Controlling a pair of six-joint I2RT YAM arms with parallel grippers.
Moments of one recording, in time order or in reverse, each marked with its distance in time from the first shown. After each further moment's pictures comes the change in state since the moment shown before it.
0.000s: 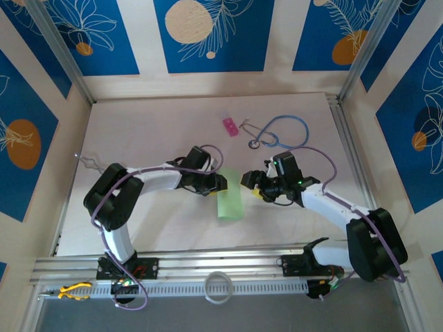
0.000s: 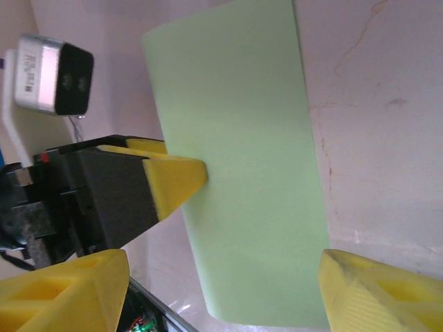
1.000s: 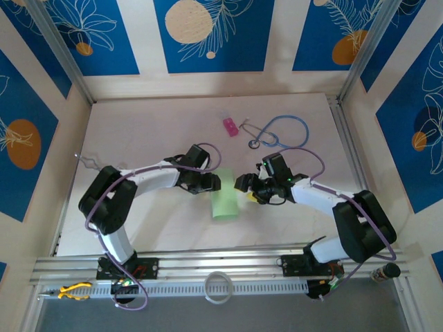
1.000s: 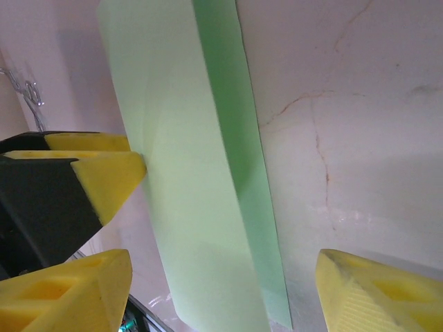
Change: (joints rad) left arm 0.000 -0.045 0.037 -0.197 -0.204 0.102; right arm 0.061 0.141 0.031 0.034 0.013 0.006
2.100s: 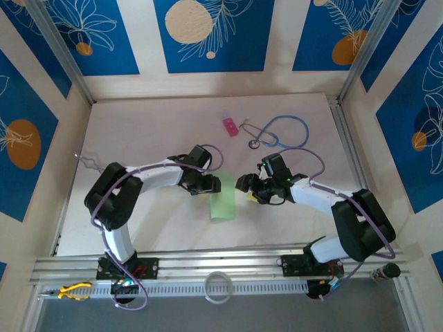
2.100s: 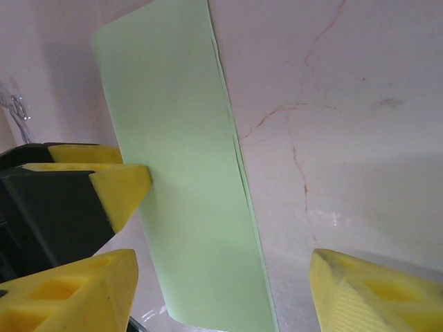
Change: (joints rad) left arm 0.000 0.056 0.036 -0.052 -0.016 0.038; right arm 0.004 0.011 0.000 -0.001 0.049 0.015
